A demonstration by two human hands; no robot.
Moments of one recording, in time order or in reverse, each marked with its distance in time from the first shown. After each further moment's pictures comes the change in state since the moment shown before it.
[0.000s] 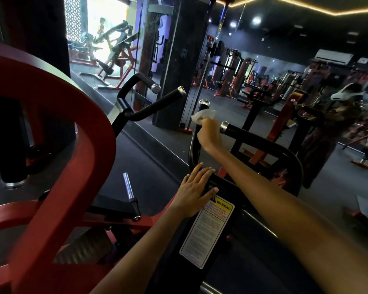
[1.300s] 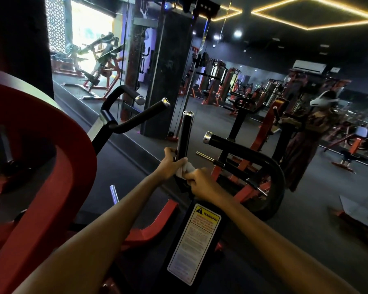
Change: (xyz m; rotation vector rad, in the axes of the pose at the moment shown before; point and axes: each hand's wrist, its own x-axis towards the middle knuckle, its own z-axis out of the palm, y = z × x) left_hand 0.079 -0.023 -0.064 -0.730 0.131 -0.358; right_hand -0.094 0.020 -0.036 -0.161 -0.494 -0.171
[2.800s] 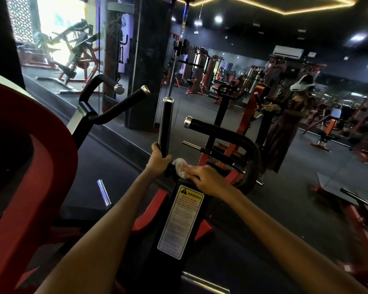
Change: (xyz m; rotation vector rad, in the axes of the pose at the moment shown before) left_hand -0.011 -0.018 0.027 0.114 0.103 -0.046; right_hand -0.055 0.043 -0.003 0.035 0.045 0.001
